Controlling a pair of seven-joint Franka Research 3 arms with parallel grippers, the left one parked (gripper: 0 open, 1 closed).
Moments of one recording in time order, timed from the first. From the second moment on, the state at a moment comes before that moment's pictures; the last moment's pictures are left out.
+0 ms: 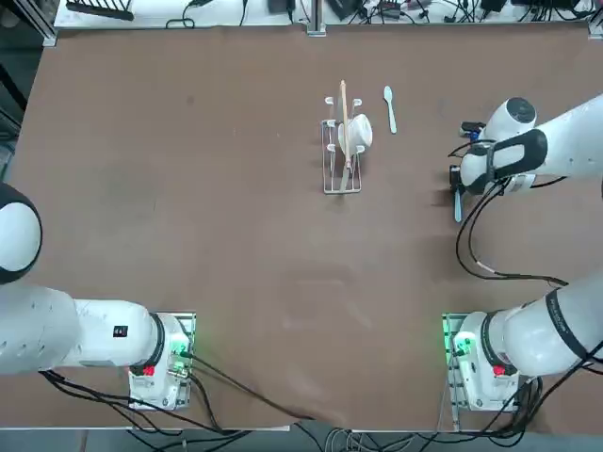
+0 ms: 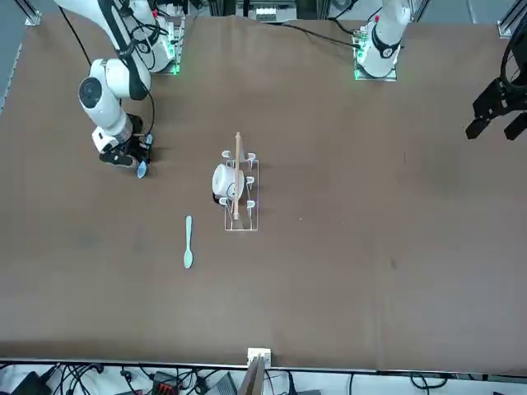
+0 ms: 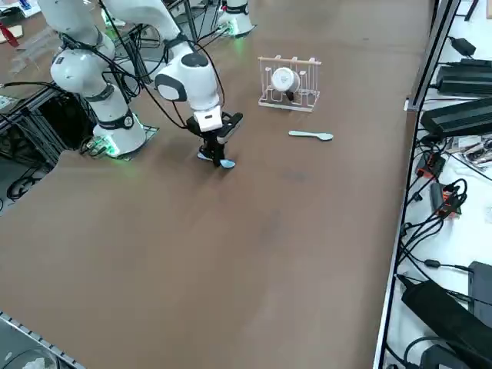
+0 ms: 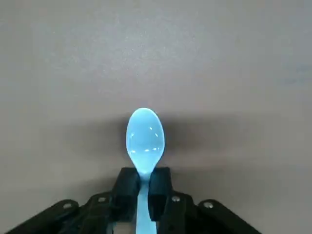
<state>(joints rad) 0.26 0.14 -0.22 -2.70 0.02 2.84 0.14</state>
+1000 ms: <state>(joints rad) 0.27 0.09 -0.21 -2.53 0.02 2.69 0.14</state>
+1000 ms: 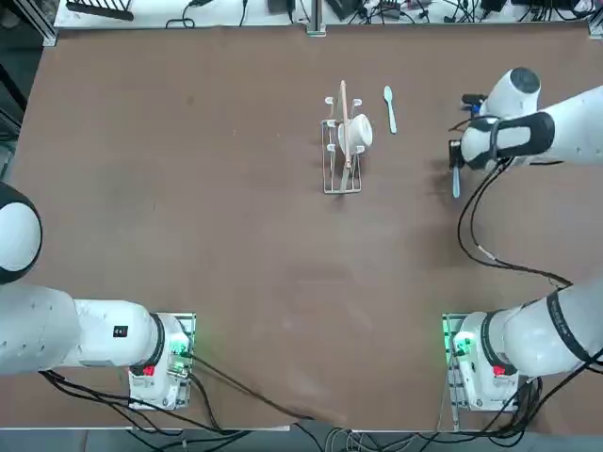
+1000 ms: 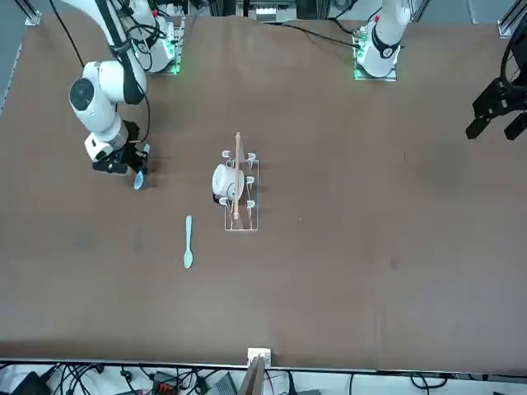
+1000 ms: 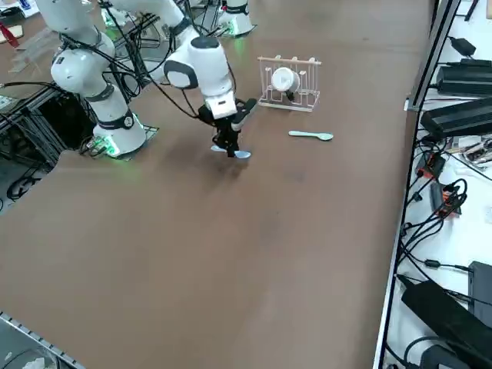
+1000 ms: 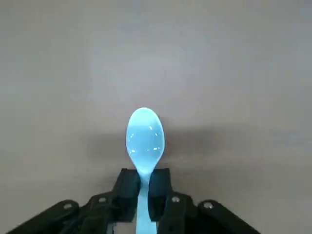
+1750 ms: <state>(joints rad) 0.32 0.30 -0.20 -1.92 0.02 2.24 0.14</state>
